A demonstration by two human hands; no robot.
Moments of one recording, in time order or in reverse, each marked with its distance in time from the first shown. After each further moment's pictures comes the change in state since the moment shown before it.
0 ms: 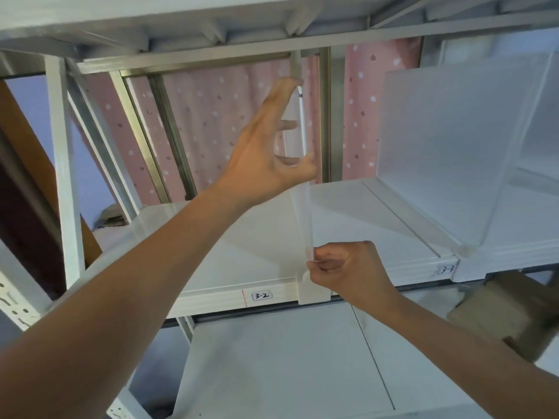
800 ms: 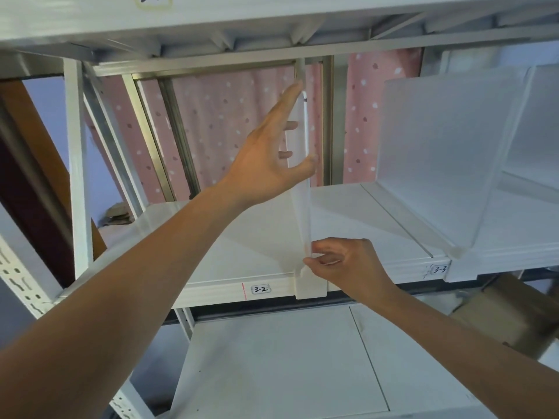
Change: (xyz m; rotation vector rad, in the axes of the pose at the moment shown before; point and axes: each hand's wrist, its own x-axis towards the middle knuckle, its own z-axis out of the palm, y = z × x) left_hand -0.005 0.006 -0.003 0.105 -0.049 -0.021; right_hand 0.001 0.002 -0.008 0.004 -0.068 0.015
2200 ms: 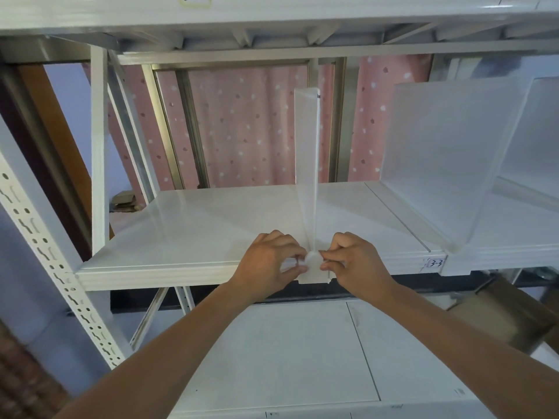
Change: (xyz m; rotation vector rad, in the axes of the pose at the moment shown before) left_hand -0.156 -0.084 0.094 0.247 -0.106 0.058; right_hand -0.009 0.029 0.003 -0.412 -0.112 -0.222
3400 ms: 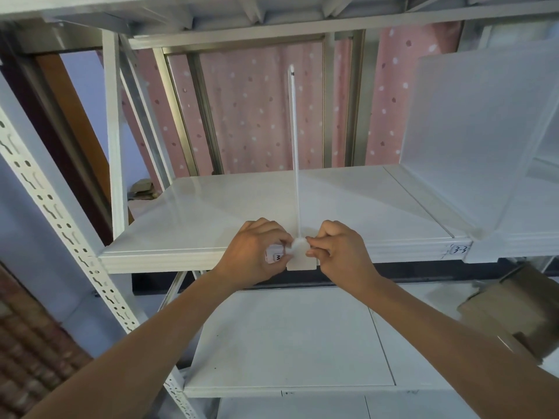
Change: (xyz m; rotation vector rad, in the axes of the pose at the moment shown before) left_hand -0.030 -0.029 -0.031 0.034 0.019 0.006; right_hand 0.013 -0.036 0.044 0.050 0.089 -0.017
